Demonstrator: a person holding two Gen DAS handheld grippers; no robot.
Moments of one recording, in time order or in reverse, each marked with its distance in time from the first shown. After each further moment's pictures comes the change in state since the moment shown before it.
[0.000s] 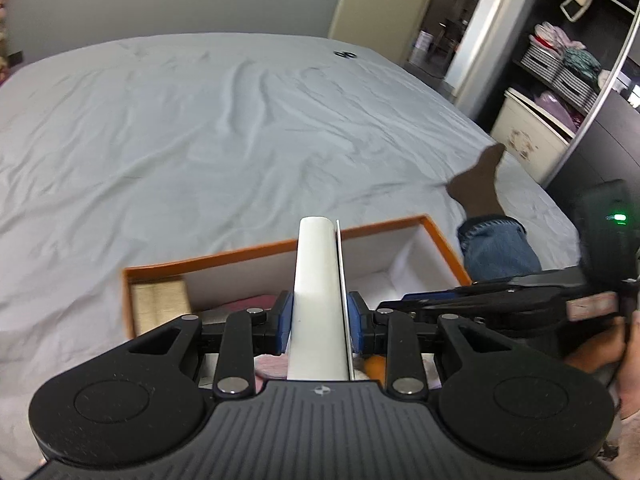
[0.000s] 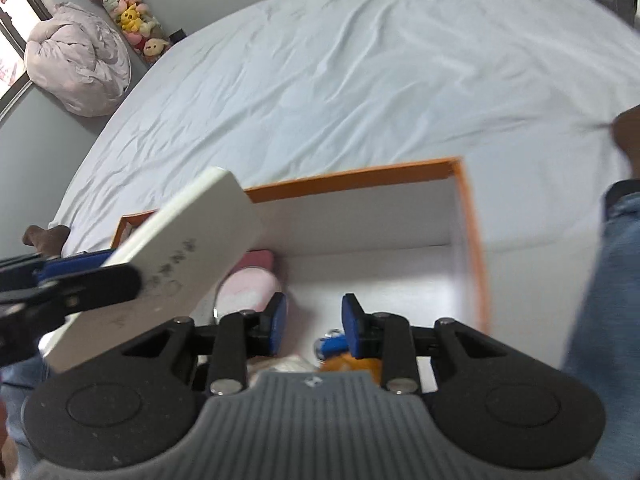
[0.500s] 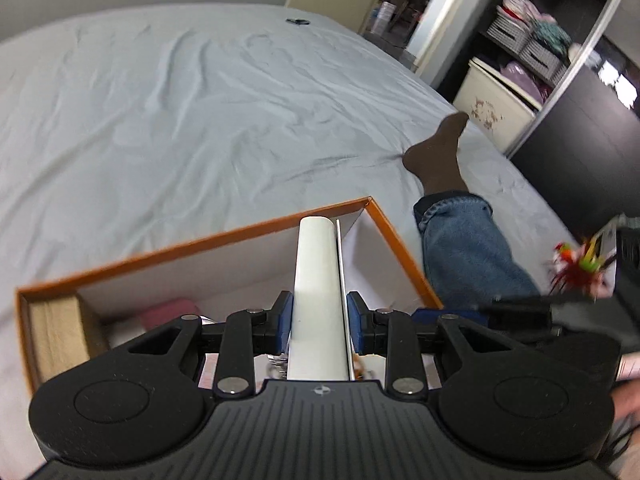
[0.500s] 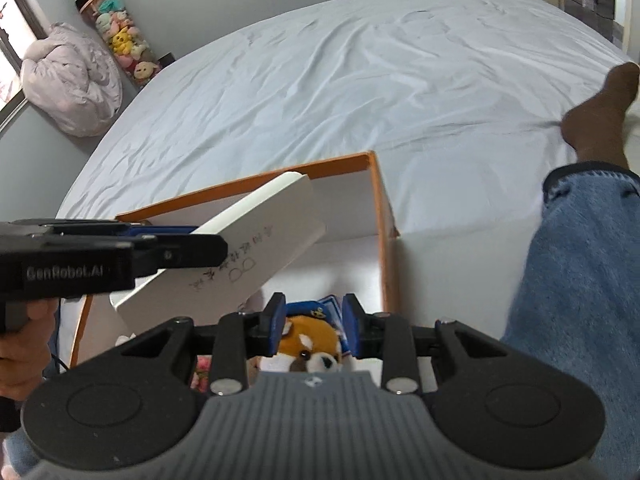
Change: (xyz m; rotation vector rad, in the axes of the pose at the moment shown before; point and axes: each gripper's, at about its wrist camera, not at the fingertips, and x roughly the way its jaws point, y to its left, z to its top) left arm 0.050 -0.029 0.013 -0.010 0.093 -0.119; right arm -0.045 -0.032 -0.033 0.032 -0.070 -0.035
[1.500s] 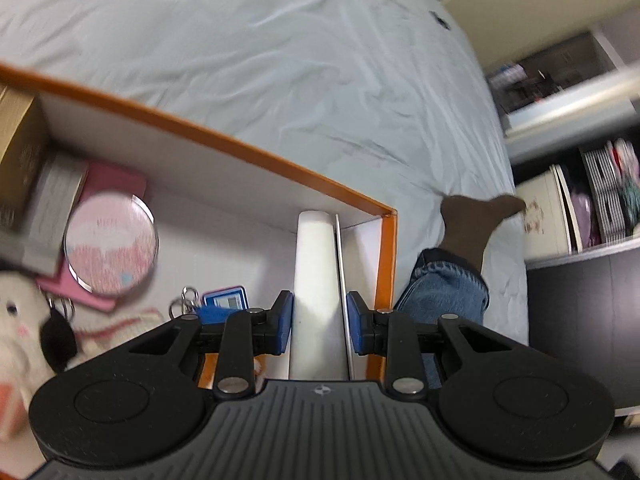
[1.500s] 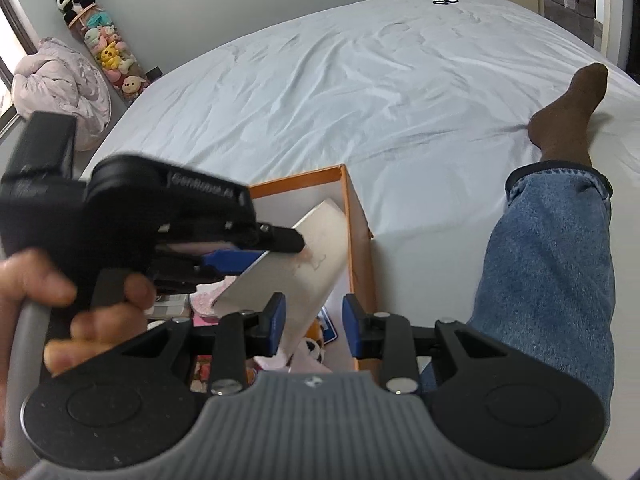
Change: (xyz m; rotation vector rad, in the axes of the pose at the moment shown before) left arm 0.060 0.005 0.011 -0.669 0.083 0.000; right arm -0.040 -0.002 -0.005 0.016 -0.025 -0.026
